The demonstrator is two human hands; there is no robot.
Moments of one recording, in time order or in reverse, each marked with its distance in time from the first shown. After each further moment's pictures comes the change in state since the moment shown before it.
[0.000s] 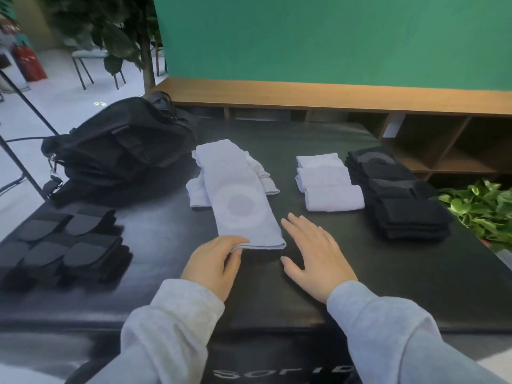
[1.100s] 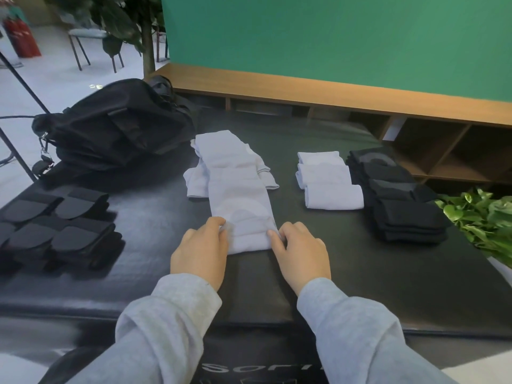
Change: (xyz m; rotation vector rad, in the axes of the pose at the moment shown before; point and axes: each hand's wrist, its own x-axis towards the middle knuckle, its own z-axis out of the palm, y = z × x) left_hand 0.011 0.020 -0.003 0.278 -0.011 -0.391; right_hand 0.019 -0.028 0.017 0.079 0.110 0.305
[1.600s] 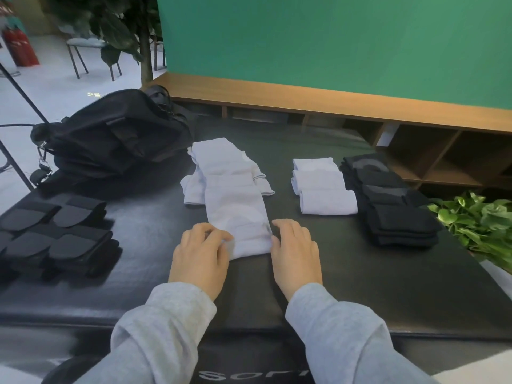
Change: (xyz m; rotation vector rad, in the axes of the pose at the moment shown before) left_hand -0.002 -0.010 0.008 -0.052 0.051 0.160; right_hand -0.001 -0.003 0.003 -0.013 0.076 -0.040
